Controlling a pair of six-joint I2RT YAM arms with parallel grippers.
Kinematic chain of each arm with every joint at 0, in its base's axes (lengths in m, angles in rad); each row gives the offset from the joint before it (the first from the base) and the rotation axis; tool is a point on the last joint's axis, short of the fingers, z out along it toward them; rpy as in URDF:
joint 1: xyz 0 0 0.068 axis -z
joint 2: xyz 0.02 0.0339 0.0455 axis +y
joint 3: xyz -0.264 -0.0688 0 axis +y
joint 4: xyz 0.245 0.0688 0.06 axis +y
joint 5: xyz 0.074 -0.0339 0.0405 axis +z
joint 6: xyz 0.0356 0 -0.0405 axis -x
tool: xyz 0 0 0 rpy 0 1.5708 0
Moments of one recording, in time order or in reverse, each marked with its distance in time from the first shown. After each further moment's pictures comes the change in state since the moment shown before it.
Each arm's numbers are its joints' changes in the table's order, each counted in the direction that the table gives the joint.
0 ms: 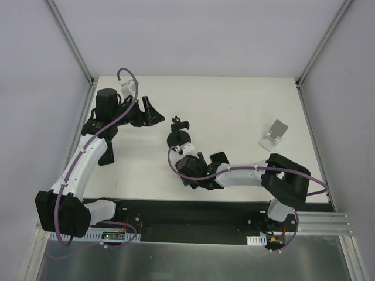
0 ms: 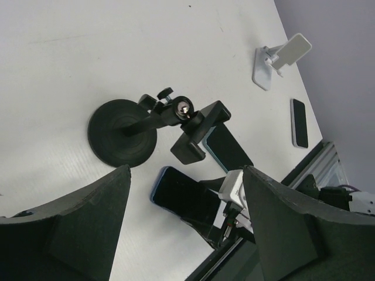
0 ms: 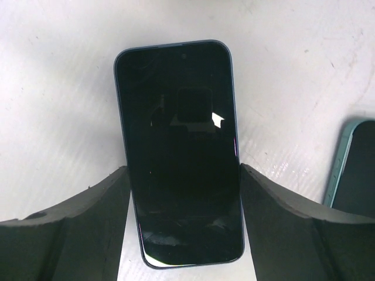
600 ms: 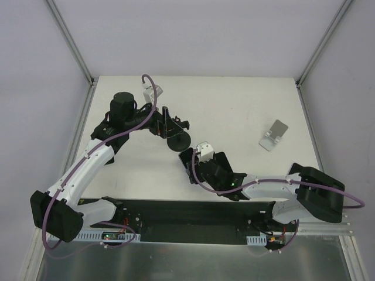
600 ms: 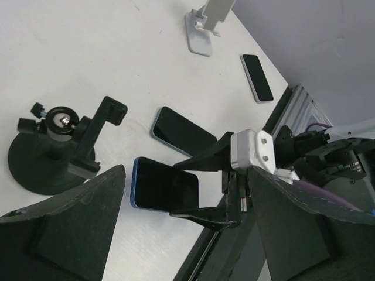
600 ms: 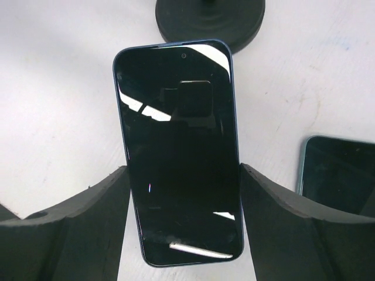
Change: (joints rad) left arm 0.231 -0.034 0.000 -0.064 -0.071 -0.058; right arm -0.012 -0.312 0.337 -0.407 -0.038 0.063
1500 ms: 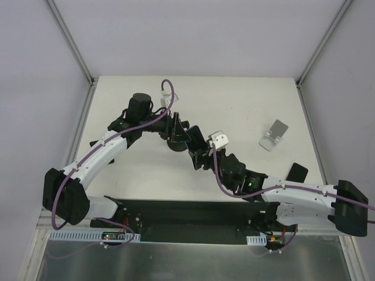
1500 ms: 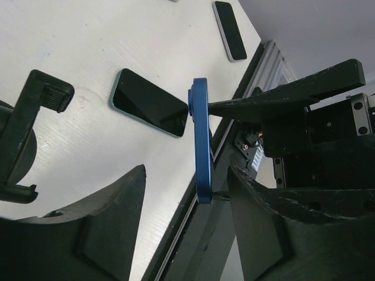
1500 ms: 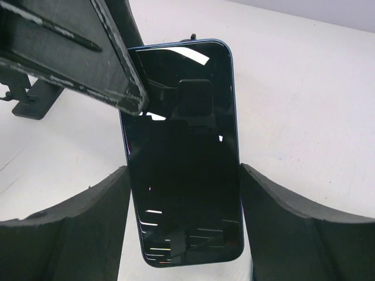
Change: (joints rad) left arm 0.080 0.161 0.001 -0.012 -0.116 0.042; right arm -0.007 -0.323 -0.013 -0.094 -0.110 0.251
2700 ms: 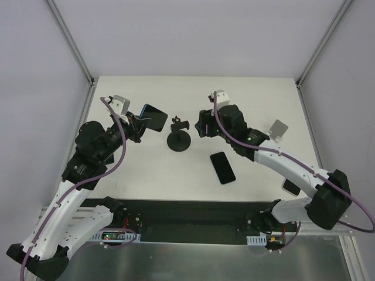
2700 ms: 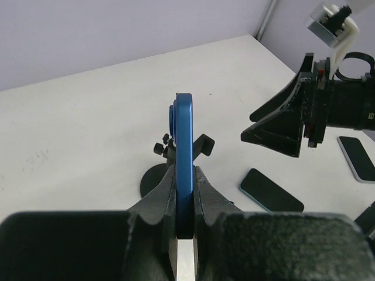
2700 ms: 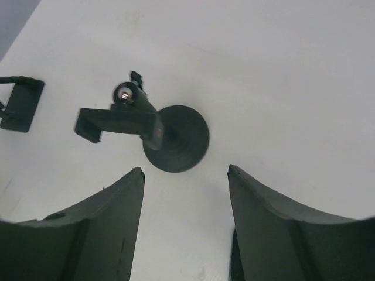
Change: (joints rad) left arm -0.005 -0.592 0.120 0.011 0.652 -0.213; right arm 0.423 0.199 -0.416 0.471 0.418 -0.134
